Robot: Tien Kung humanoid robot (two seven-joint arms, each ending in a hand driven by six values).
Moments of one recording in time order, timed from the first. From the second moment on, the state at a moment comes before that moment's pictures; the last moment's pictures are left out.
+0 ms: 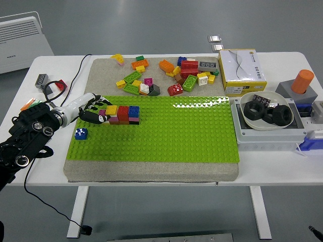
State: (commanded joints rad) left arm -0.70 0.25 -0.90 -0.81 1.46 -0.22 0.07; right arm 0.17 -0.09 2.11 0.18 -2.27 -0.01 -0.15
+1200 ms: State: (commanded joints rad) left arm -0.70 0.26 -0.90 -0.81 1.48 -0.23 0.06; right arm 0.17 -0.09 2.09 0.18 -2.27 -0.01 -0.15
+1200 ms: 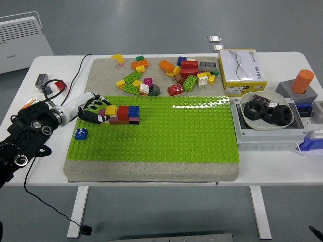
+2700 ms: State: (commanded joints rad) left arm -0.34 0.19 -1.09 -1.36 2.18 0.06 0.19; right arm 0.14 -0.09 2.13 0.18 -2.27 -0.01 -0.15
